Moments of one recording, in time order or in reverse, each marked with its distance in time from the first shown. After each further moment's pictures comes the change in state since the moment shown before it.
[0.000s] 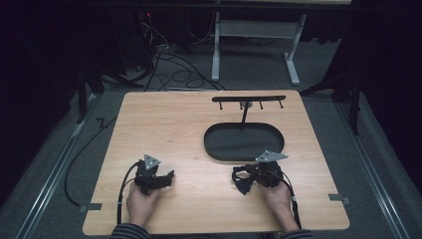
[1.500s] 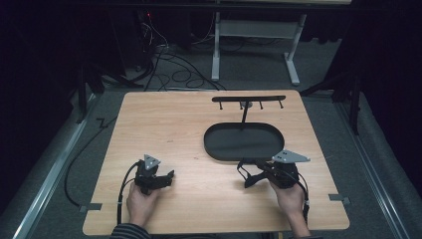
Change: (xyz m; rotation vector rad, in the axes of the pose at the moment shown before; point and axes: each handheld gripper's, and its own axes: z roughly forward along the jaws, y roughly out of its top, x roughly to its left) left arm 0.000 0.000 0.000 0.000 0.000 0.000; right arm -0.003 0.007 -0.055 -0.141 -0.050 0.015
